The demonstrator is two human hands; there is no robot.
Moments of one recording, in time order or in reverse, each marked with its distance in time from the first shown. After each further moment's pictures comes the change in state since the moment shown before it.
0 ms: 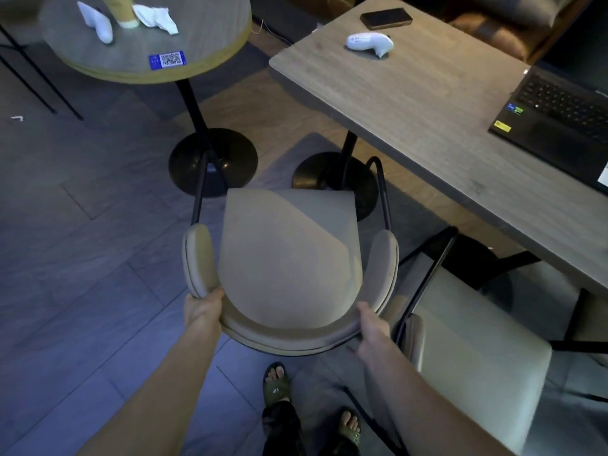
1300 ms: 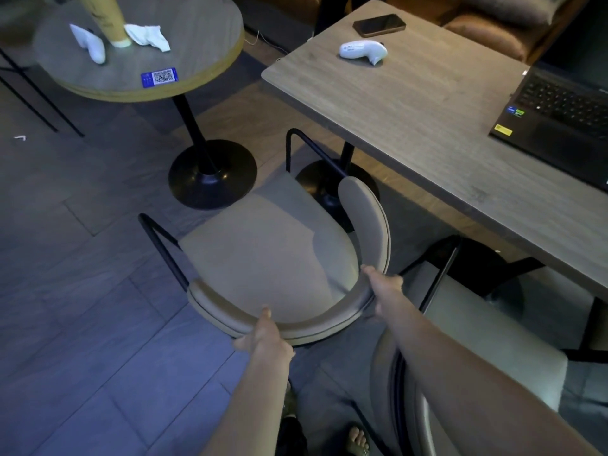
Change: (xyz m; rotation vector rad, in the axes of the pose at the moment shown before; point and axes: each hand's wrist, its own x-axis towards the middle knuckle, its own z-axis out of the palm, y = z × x) left_hand -0.071 -0.025 0.079 -0.440 0.101 -0.467; right_hand 0.021 -0.095 0.033 -0.156 -0.004 -0.113
